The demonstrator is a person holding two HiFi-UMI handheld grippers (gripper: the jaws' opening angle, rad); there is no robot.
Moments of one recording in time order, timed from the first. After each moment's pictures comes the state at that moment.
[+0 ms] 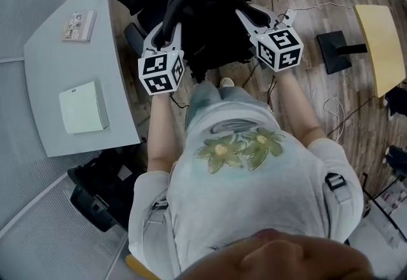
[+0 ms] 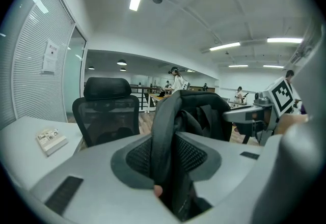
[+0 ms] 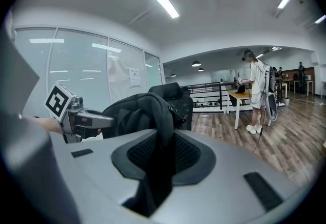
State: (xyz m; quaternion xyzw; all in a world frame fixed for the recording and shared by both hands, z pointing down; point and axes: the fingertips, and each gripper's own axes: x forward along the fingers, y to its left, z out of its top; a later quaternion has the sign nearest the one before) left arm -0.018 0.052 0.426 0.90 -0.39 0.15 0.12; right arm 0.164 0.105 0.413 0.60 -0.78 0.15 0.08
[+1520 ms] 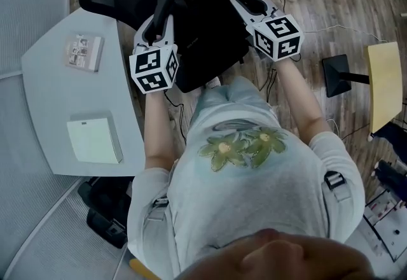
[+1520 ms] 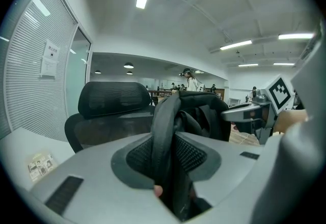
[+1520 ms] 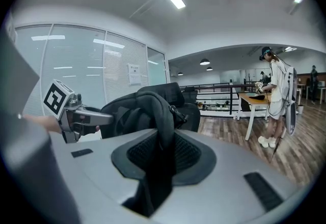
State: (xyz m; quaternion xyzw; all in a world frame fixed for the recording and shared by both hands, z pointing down) left arm -0.022 -0.191 0.409 0.89 -0.43 0.14 0.11; right arm 0.165 -0.158 0.399 0.57 -0.81 0.13 0.10
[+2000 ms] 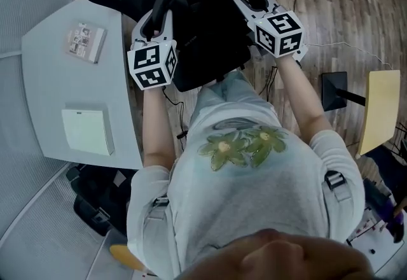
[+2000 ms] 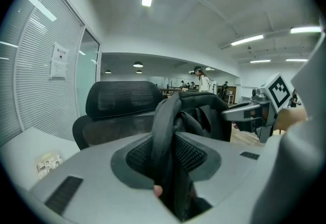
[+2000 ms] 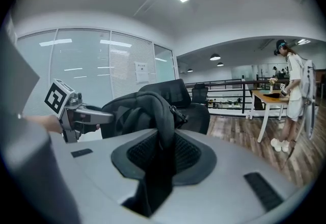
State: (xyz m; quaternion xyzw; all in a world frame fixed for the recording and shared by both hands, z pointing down) left arm -0.030 -0.233 0.410 0.86 -0.48 0.15 0.11; right arm 0.161 -0.221 0.405 0.51 -0.84 0.14 0.11
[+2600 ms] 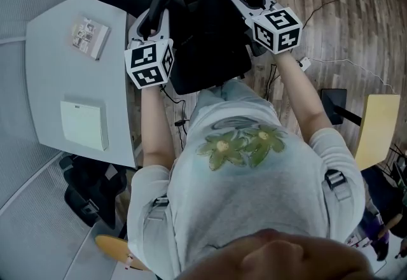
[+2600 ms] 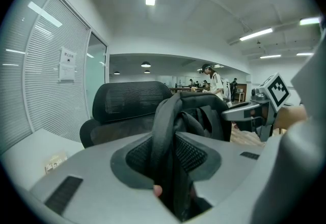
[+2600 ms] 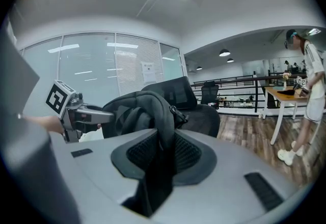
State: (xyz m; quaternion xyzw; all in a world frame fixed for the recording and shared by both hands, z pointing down) left arm -0.039 -0.269 0.407 0.83 -0.53 0.16 0.11; right arm 0.154 -0.279 0.411 0.46 -0.87 0.15 0.11
